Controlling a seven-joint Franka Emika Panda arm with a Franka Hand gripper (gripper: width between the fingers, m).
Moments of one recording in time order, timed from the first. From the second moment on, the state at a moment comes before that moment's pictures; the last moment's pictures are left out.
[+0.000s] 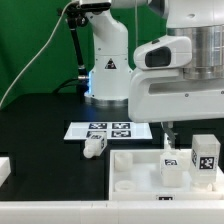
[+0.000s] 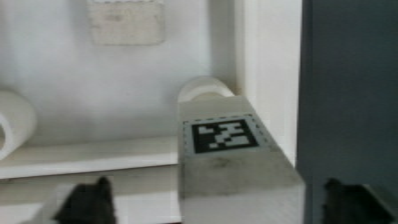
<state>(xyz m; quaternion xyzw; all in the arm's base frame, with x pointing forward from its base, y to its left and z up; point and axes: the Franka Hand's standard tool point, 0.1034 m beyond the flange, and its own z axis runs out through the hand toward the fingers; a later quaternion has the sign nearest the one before) 0.646 0.139 0.093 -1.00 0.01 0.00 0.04</state>
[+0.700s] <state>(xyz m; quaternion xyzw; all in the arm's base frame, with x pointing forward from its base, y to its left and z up) 0.646 0.138 0.089 -1.00 0.05 -0.01 0.04</state>
